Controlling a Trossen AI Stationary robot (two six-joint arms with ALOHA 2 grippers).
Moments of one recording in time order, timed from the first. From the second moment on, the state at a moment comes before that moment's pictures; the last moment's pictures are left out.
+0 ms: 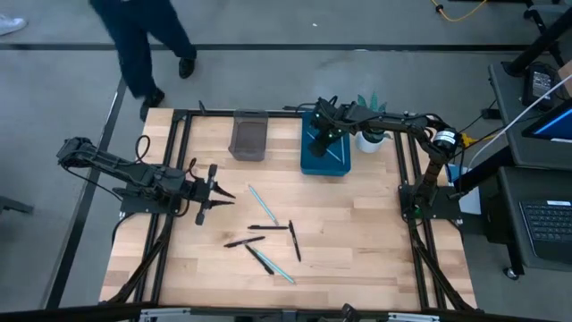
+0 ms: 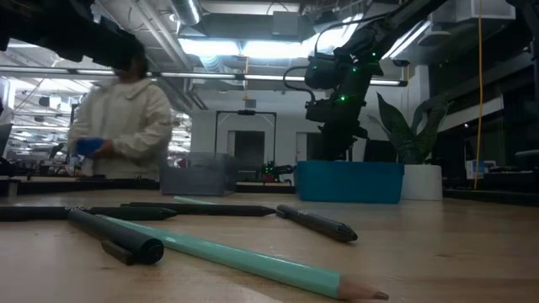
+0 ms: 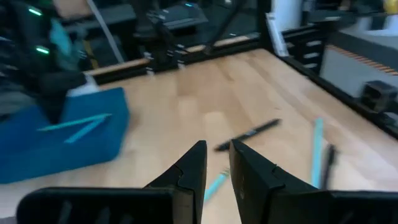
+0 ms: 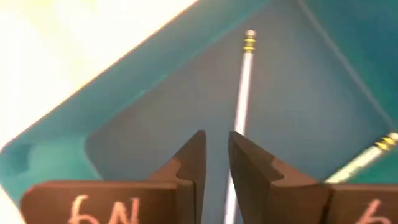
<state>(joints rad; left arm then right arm) -0.27 0.54 0.27 0.04 -0.17 0.13 -0.53 1.80 1.28 -0.65 -0.01 0.15</state>
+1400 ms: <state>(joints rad) -0.27 0.54 0.27 0.11 -0.17 0.13 -0.02 1.51 1.28 -0.50 0.26 0.13</state>
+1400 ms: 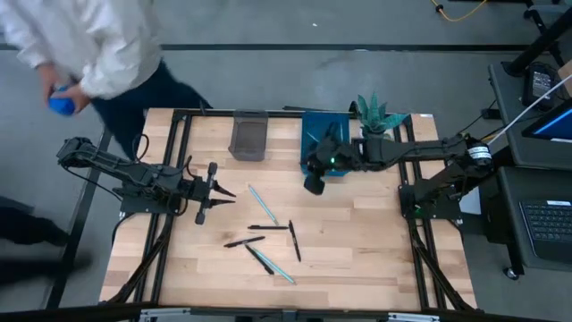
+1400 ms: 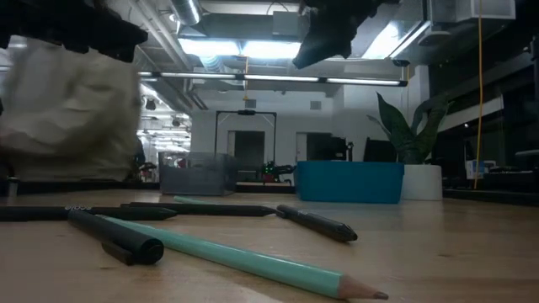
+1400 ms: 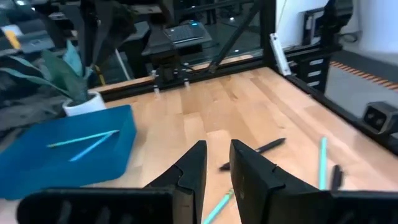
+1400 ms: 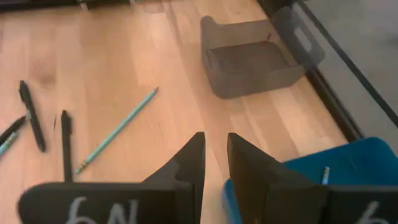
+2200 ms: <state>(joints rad) -0.20 0.88 0.60 -0.42 -0.26 0.20 0.15 1.51 1.19 -0.48 0.46 0.22</state>
